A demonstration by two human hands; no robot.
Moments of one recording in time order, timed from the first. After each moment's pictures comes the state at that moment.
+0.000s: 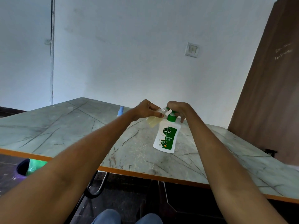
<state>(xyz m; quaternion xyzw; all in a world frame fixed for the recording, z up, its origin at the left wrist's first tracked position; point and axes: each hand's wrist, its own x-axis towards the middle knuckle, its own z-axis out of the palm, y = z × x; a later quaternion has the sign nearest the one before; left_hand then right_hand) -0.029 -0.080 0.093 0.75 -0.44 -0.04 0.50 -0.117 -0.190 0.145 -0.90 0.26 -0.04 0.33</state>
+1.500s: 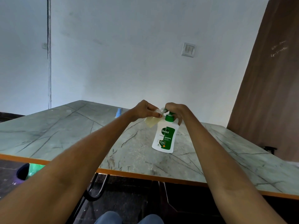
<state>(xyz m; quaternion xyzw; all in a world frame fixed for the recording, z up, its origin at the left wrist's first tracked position) -0.029 -0.081 0.094 0.74 -0.44 -0.04 0.50 -0.114 -0.197 0.139 -0.90 0.26 -0.04 0.34</state>
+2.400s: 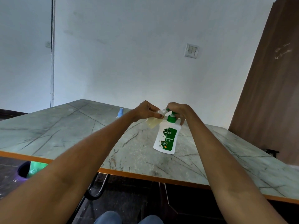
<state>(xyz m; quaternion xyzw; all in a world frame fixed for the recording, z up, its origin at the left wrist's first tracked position) -0.029 -0.079 0.095 0.75 -0.44 -0.04 0.50 -0.111 -0.196 0.143 -0.90 0.28 -0.04 0.33</state>
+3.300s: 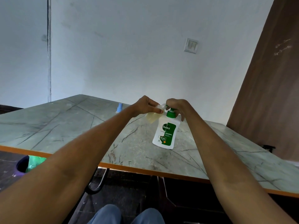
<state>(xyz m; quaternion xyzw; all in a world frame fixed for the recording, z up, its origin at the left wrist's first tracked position) -0.029 -0.080 0.093 0.75 -0.43 -0.04 0.50 -0.113 -0.196 0.141 -0.90 0.28 -0.04 0.33</state>
